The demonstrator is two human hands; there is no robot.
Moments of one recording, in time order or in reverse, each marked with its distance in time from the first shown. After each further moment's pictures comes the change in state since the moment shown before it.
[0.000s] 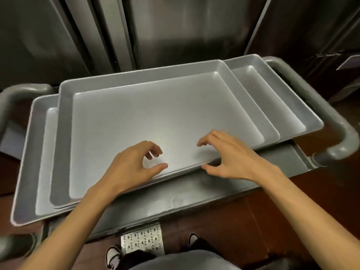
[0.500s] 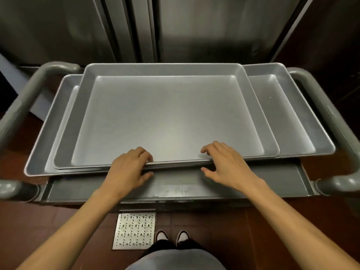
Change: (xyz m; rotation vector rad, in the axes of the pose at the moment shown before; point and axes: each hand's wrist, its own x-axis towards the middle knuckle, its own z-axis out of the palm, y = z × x) left_hand -0.035 0.035 0.045 0.464 0.047 -0.127; right_hand -0.016 0.041 0.022 -0.104 -0.061 -0.053
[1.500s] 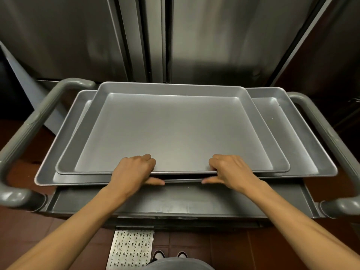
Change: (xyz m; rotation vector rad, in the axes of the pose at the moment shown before) left_hand 0.018 -0.010 -0.028 0.172 -0.011 0.094; right_hand 0.031 0.009 -0.017 -0.128 -0.016 -0.209
